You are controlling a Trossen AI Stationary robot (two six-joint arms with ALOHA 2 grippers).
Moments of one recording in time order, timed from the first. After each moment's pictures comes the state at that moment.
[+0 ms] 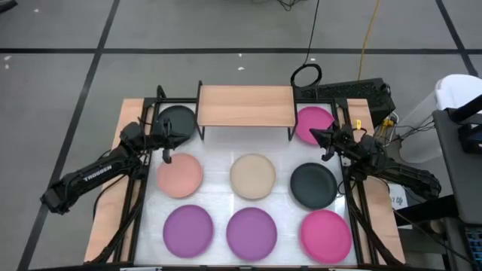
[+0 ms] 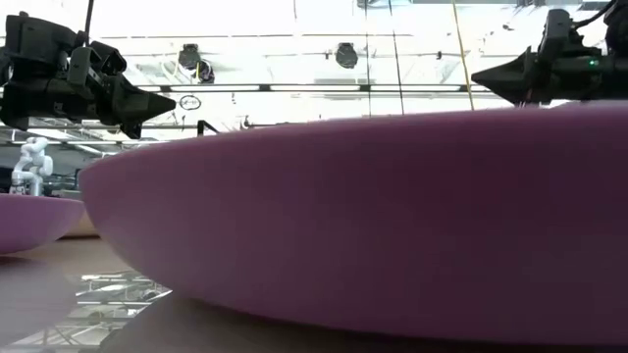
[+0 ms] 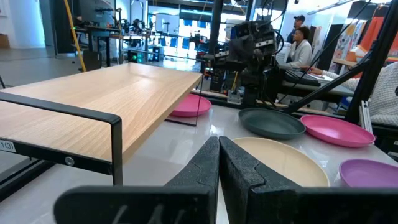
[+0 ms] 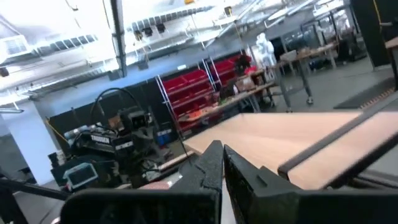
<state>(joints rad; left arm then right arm) 0.78 0.39 0.01 0.39 0.66 -0.11 -0.36 0.01 0.01 0.22 0.08 0.38</state>
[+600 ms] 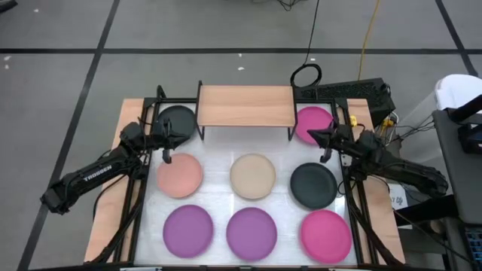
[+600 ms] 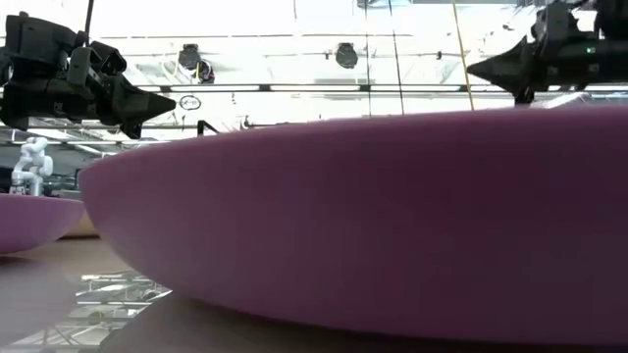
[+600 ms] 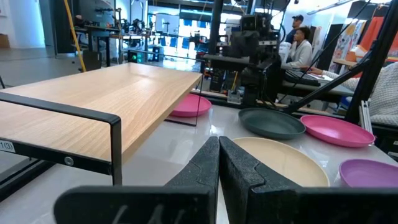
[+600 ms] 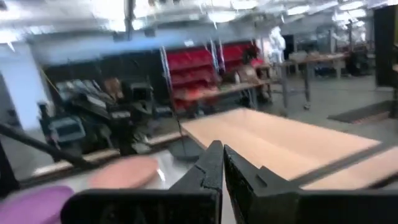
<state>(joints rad) 0.78 0.39 0.01 0.39 0.66 -0.11 -0.36 0.17 0.13 0.10 0.03 0.16</state>
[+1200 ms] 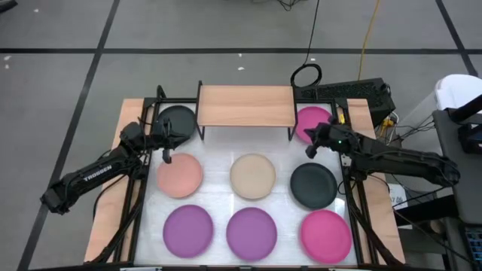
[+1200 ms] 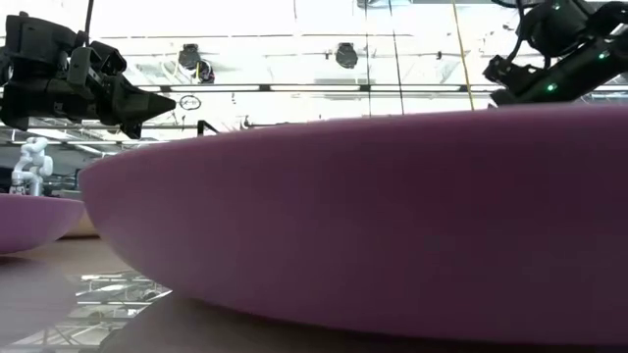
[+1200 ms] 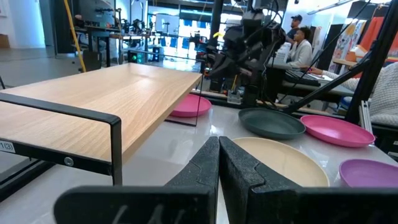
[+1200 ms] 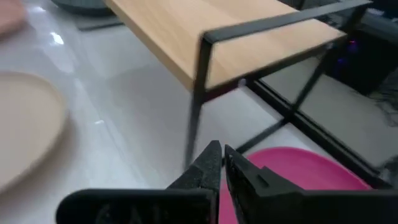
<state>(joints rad) 0.78 0.39 0.01 0.39 0.66 -0.11 -0.36 0.57 0.28 -0.22 0.34 0.02</state>
